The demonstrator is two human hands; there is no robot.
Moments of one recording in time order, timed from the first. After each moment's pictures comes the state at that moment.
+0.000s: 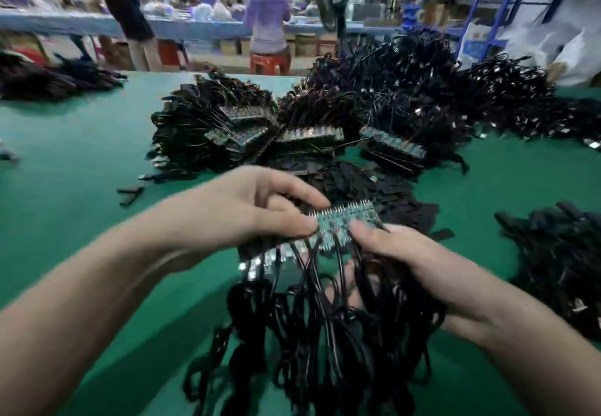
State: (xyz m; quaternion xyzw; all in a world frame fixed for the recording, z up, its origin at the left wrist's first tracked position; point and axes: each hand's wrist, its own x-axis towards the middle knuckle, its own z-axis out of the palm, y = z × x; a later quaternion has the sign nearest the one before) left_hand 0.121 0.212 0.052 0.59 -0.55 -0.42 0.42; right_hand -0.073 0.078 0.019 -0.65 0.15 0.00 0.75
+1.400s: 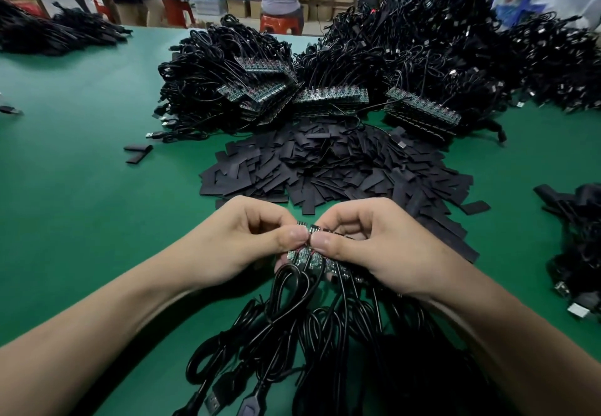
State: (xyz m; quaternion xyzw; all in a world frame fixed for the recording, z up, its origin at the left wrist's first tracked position) left_hand 0.124 0.242 -0.030 0.58 -0.52 -0.39 0.49; right_hand -0.042 0.100 -0.019 -0.79 0.17 -0.08 0.58
